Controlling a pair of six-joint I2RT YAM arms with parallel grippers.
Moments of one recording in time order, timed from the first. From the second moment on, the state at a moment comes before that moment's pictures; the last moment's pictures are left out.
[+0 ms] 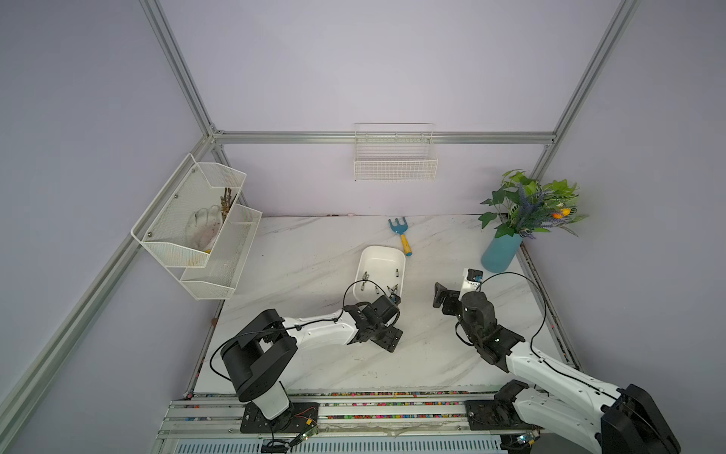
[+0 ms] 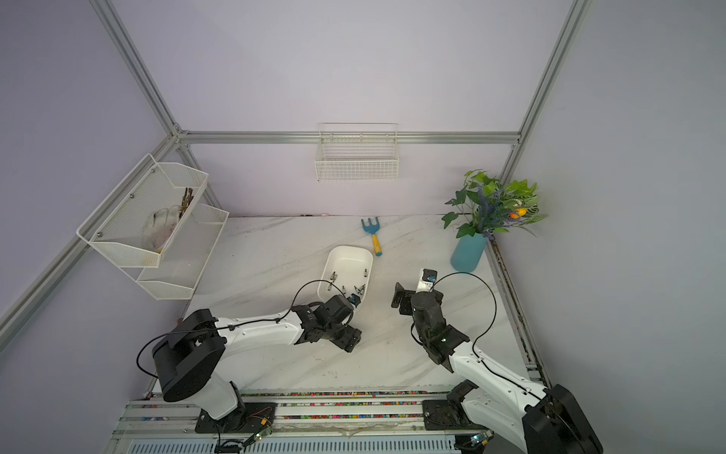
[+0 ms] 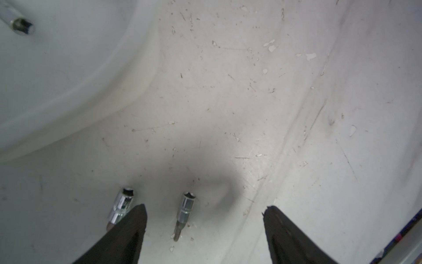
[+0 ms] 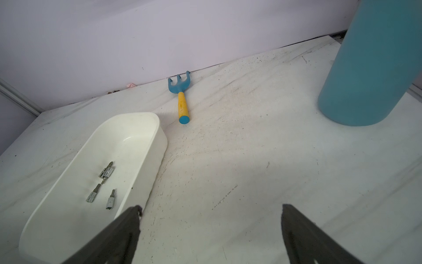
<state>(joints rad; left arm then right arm) -0.93 1.64 0.92 -0.37 -0.03 -0.33 0.54 1.00 0.42 0.20 0.42 0.44</state>
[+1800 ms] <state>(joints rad) -0.95 1.68 0.92 -0.39 -0.15 -0.34 0.54 0.88 0.22 0.43 0.30 0.34</state>
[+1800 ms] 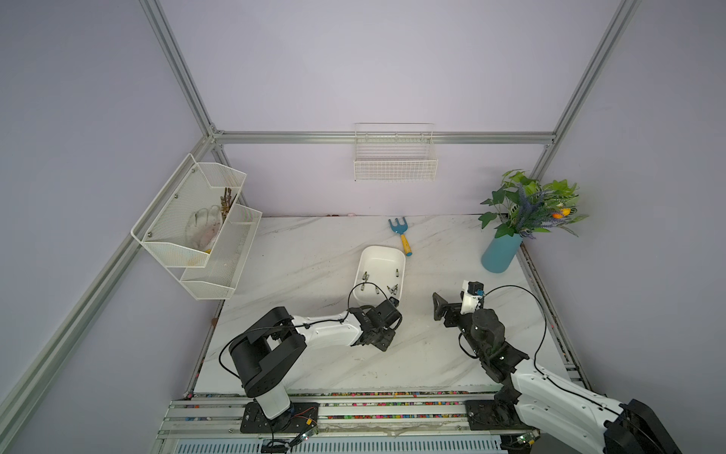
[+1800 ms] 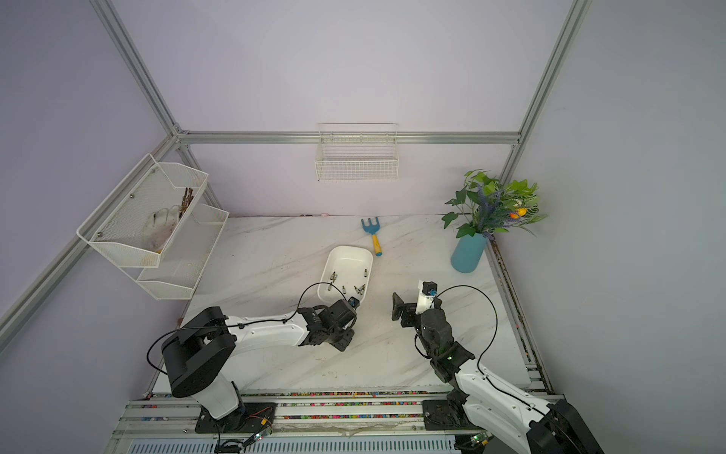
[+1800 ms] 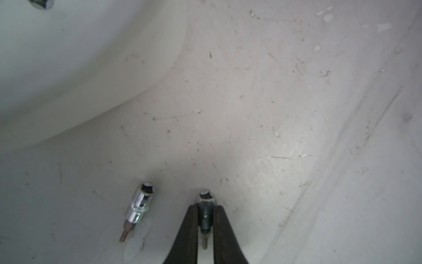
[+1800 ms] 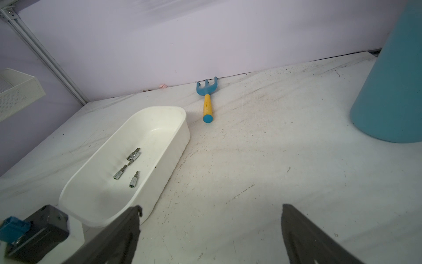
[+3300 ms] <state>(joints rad) -0.71 1.82 1.31 -0.40 -0.23 -0.25 0.54 0.85 0.21 0.43 0.30 0.34</state>
